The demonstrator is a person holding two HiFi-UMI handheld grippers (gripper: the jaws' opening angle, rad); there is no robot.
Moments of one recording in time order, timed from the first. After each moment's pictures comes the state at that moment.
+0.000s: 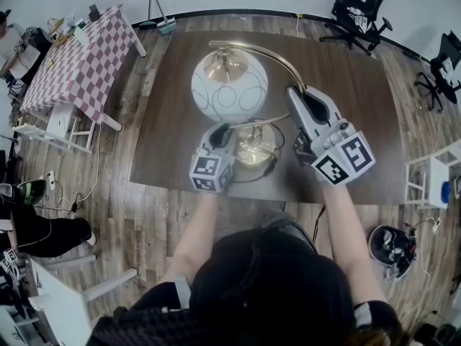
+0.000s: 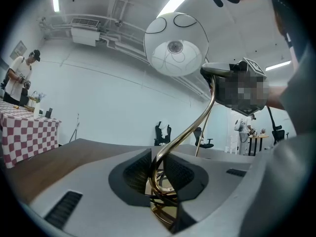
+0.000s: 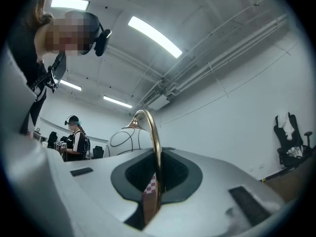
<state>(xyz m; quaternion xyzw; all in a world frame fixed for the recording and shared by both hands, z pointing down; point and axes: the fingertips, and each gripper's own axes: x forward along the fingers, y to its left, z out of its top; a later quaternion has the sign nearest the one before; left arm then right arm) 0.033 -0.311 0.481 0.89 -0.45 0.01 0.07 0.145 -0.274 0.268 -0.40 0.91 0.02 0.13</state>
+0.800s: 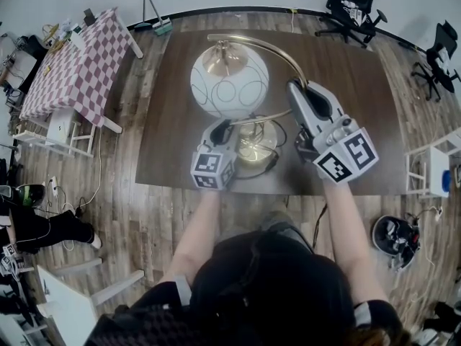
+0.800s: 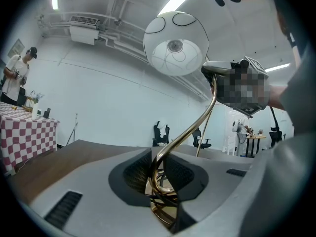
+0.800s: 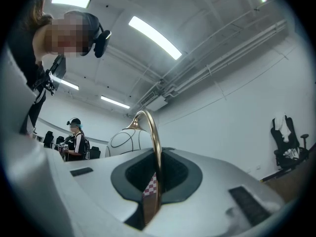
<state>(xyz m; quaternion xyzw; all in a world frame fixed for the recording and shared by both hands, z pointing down) 0.028 -0.305 0.463 0.89 -0.44 0.02 0.07 0.138 -0.263 0.249 -0.42 0.90 0.03 0.14</state>
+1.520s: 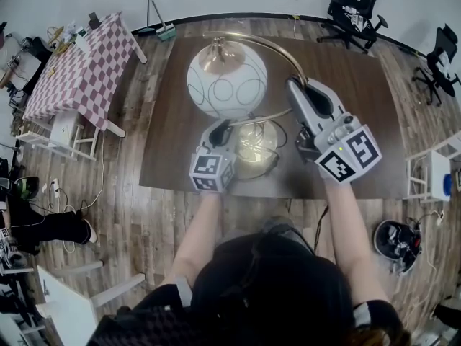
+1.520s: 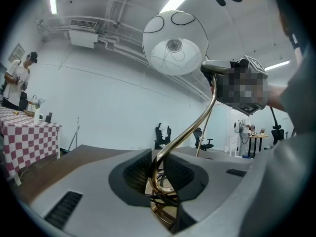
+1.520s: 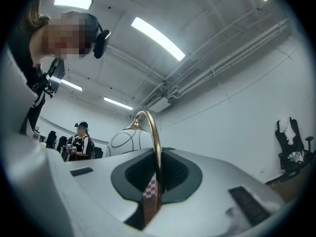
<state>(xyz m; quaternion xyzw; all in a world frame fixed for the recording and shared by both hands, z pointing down) 0.018 -0.306 0.439 0.89 -0.45 0.01 0.06 0.127 -0.262 0.225 -0.40 0.90 0.04 0.14</state>
